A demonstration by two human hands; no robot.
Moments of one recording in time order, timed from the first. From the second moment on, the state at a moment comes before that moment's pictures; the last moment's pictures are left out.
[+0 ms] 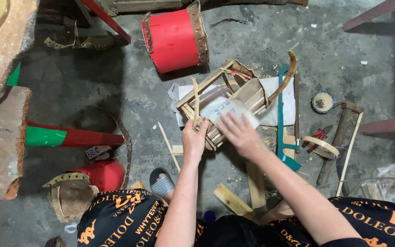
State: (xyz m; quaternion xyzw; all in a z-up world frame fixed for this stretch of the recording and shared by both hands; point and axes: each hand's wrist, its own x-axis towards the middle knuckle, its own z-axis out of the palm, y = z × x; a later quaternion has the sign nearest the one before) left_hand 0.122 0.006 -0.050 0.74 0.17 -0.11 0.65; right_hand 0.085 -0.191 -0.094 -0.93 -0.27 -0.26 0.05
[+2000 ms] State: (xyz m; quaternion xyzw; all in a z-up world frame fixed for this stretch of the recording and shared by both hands) left_hand 0.044 0.022 -0.061 0.75 0.14 -0.28 0.58; right_hand 0.009 -0.289 -0.033 -0.88 0.22 -0.09 0.41
